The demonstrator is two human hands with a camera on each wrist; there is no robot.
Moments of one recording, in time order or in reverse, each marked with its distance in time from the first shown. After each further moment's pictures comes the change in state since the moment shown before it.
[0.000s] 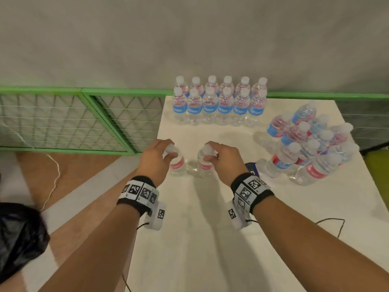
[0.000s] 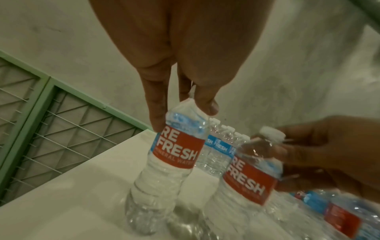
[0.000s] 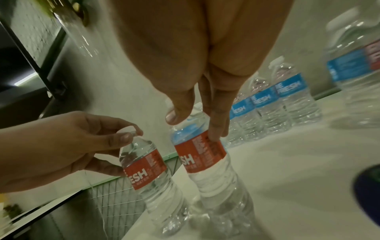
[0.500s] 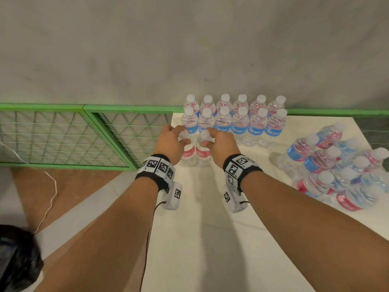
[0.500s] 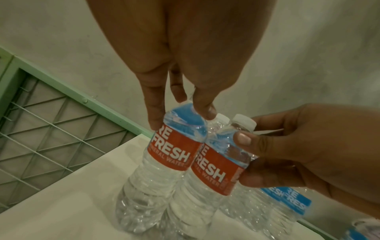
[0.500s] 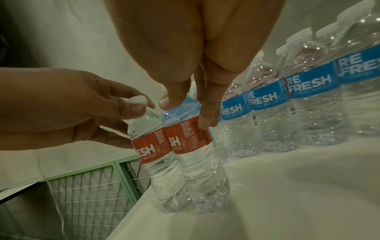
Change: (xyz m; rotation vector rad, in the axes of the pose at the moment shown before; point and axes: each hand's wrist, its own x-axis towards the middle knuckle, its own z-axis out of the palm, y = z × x) left_hand 0.142 -0.007 0.001 0.042 -0.011 -0.029; right_hand 0.141 -0.036 0.019 -0.079 0.062 0.006
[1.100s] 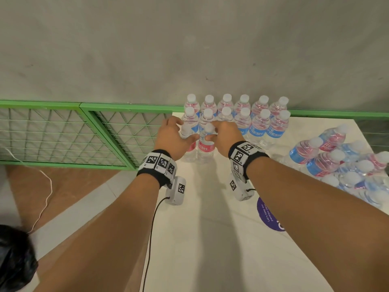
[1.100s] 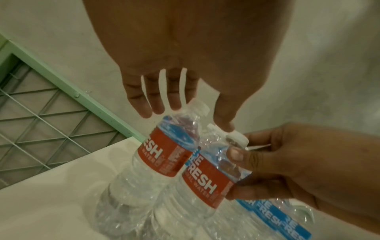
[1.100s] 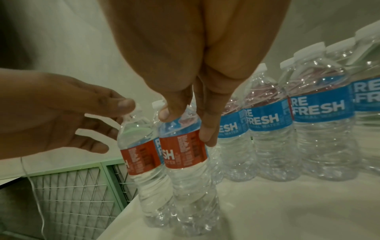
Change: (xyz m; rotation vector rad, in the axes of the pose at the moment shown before) left_hand 0.020 -0.002 0.004 -0.146 0.084 -0.029; right_hand 0.033 -0.003 -0.016 -0.143 -0.022 -0.001
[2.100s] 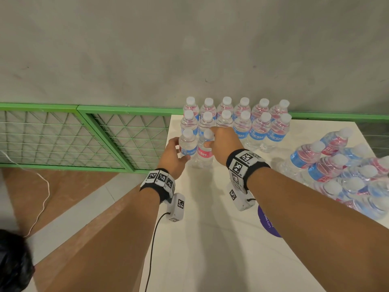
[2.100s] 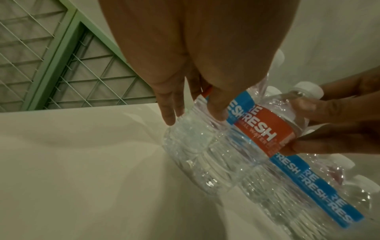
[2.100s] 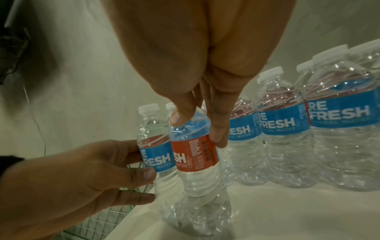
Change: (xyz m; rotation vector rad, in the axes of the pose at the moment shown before) left_hand -0.012 -0.052 0.046 -0.265 -0.151 -0.166; right_hand -0.007 -0.009 0.000 -0.094 -0.015 -0.007
